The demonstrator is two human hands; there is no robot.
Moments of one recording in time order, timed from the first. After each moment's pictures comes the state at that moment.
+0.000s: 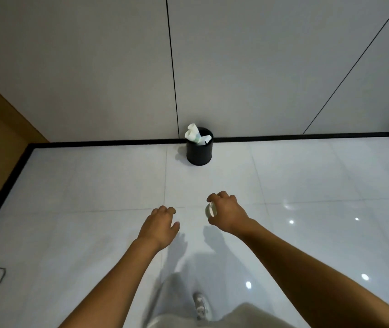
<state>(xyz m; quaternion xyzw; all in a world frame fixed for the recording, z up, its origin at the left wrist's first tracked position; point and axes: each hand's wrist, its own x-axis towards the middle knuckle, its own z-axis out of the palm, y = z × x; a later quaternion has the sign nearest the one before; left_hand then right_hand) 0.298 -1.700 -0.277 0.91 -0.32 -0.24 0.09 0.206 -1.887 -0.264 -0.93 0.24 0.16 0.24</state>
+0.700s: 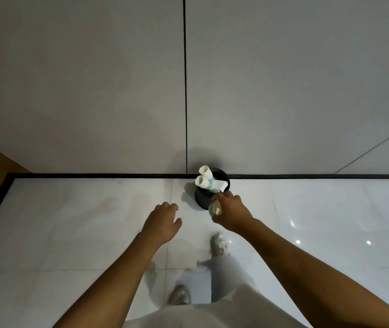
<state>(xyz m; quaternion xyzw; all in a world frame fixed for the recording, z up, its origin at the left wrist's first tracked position) 0.723 -1.914 -0.299 0.91 -0.31 -0.26 0.11 0.627 -2.101 -0.285 -0.92 0.23 0.17 0.26</state>
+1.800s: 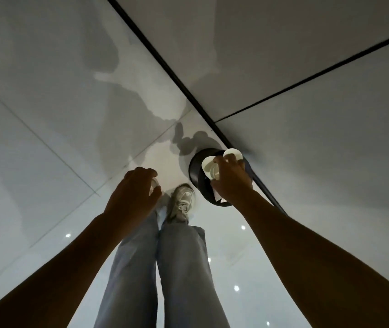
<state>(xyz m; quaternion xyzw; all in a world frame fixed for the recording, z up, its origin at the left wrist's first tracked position) 0.877 -2.064 -0.595 0.90 0.10 -0.30 0.29 0.959 -2.282 -0.627 -0.92 -0.07 0.38 0.04</state>
